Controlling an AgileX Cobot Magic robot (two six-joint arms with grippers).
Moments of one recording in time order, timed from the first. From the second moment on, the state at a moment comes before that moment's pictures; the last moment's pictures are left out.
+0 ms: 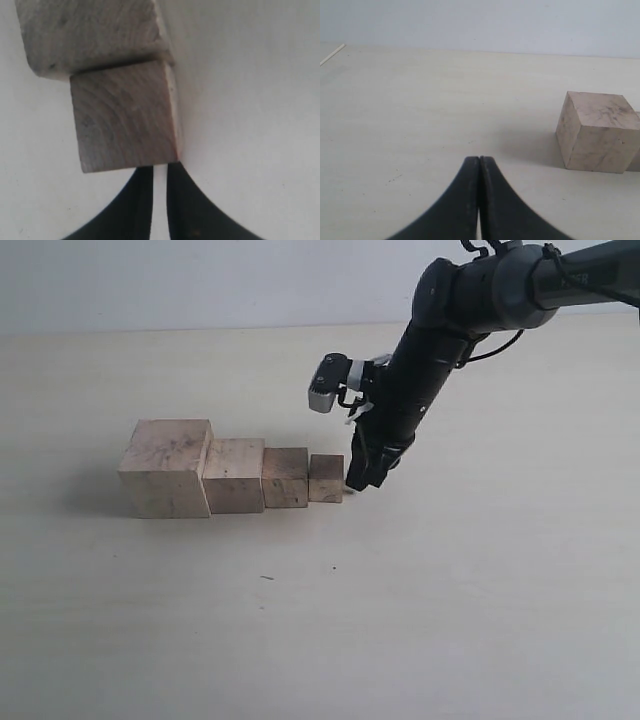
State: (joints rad) left arm 0.01 0.01 0.00 -0.05 0.37 0.02; right arm 0.52 2.28 -1.61 0.46 1.00 -1.15
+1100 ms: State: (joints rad) left arm 0.01 0.01 0.00 -0.05 0.37 0.02; right arm 0.52 2.12 -1.61 0.14 0.97 -0.74
